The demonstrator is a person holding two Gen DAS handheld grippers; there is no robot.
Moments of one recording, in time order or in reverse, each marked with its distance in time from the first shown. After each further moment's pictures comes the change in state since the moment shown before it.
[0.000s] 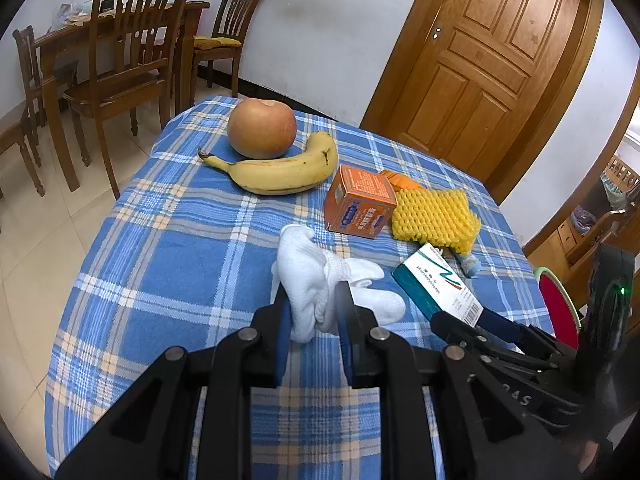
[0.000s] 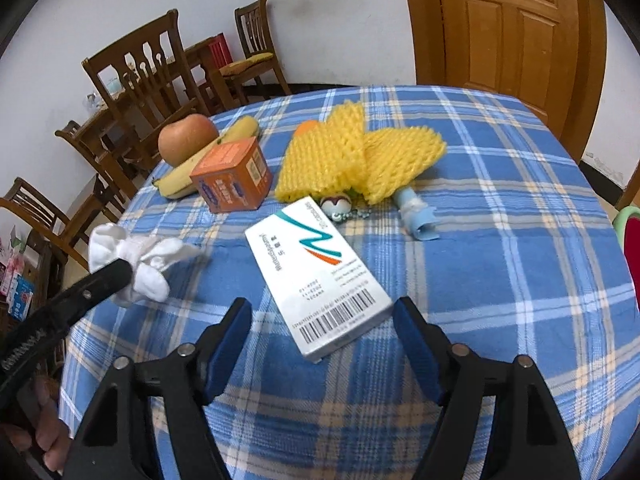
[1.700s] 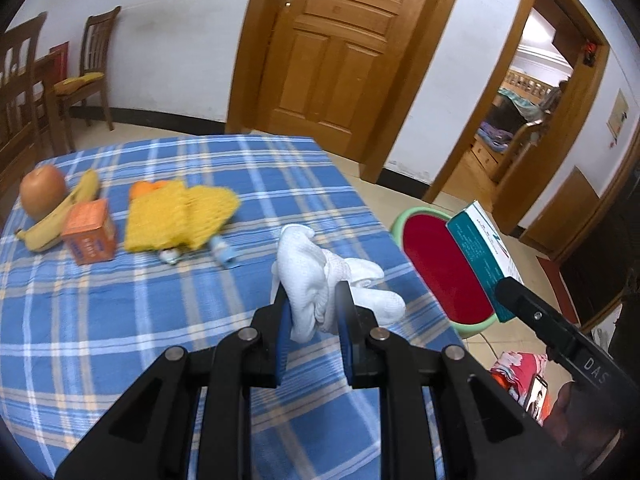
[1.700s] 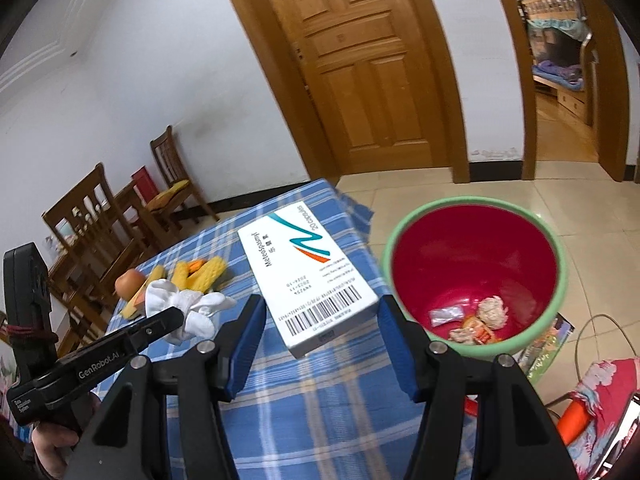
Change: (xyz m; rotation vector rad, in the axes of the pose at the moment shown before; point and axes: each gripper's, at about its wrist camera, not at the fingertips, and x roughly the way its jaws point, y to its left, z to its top) left arm -0.003 -0.210 -0.023 0.323 0.072 -0.290; right arm -0.185 -0.157 -0.064 0.351 -0.360 -0.157
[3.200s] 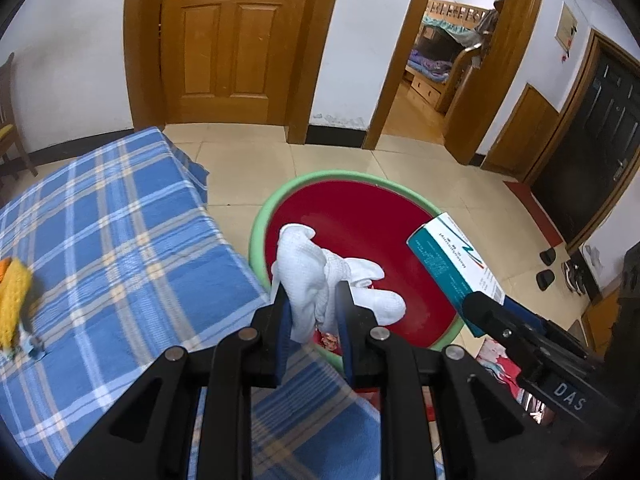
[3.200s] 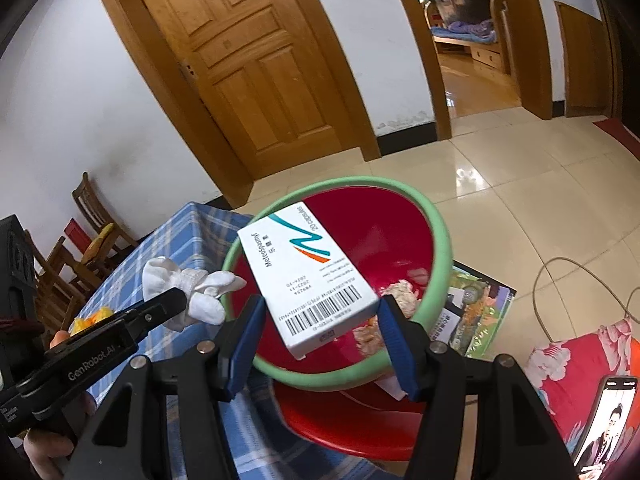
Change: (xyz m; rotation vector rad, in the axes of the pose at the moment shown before) left arm 0.131 -0.148 0.014 0.261 0.149 -0.136; right arm 0.017 -0.138 0.003 0.243 0.015 -0.215
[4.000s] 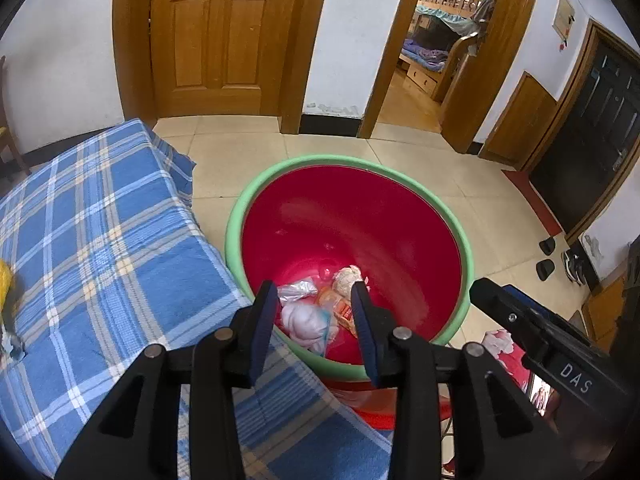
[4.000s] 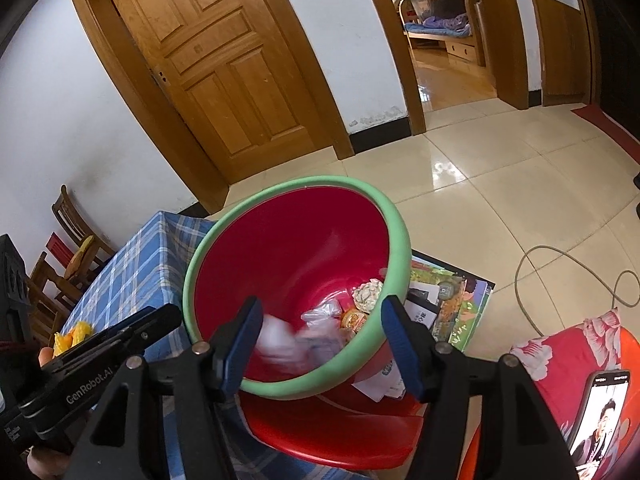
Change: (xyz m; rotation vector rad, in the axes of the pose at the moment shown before) left arm 0.014 -0.014 -0.002 0.013 0.030 -0.006; right arm 0.004 -0.022 0.004 0.051 -0.003 -0.068
